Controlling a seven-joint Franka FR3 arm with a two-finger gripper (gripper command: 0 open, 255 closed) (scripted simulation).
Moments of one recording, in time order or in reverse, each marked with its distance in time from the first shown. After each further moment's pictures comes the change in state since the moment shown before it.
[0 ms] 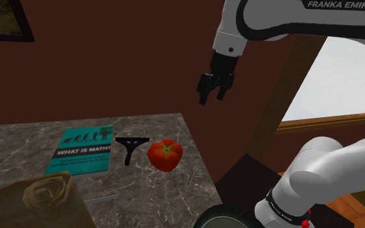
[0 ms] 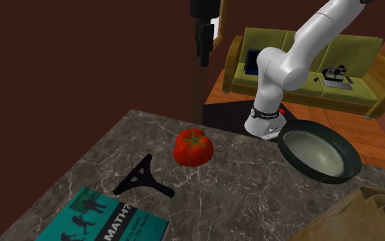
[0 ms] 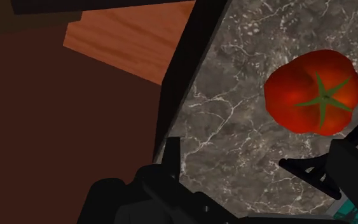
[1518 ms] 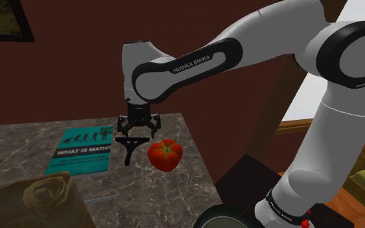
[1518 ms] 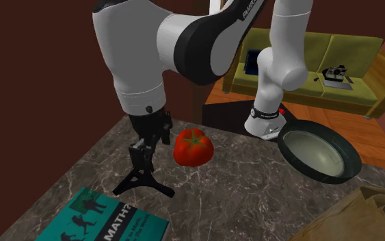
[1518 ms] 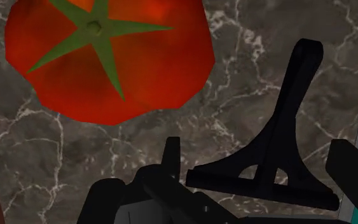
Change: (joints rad) arm -0.017 0.833 0.392 0.359 -0.215 0.386 0.855
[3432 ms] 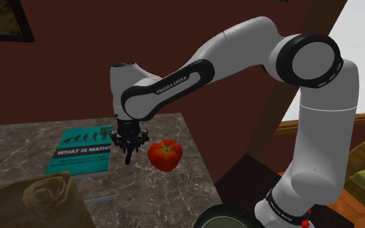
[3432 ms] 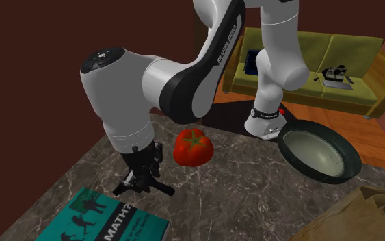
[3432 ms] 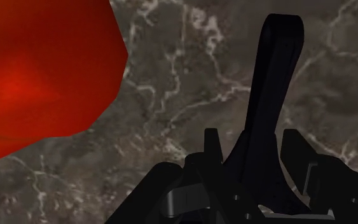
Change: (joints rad) arm 0.073 0.225 -0.035 0.103 -0.126 0.081 0.161
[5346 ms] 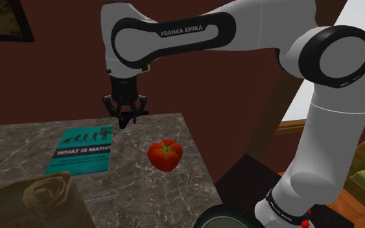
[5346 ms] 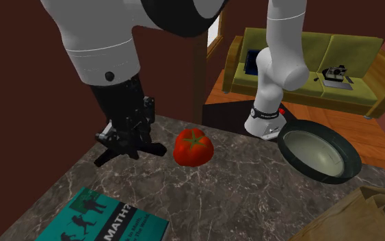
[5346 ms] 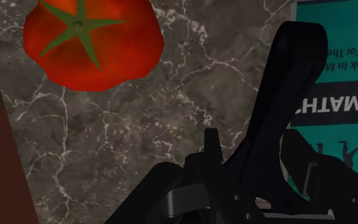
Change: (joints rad) arm -0.019 -0.122 0.033 0.235 0.078 -0.341 -0.035
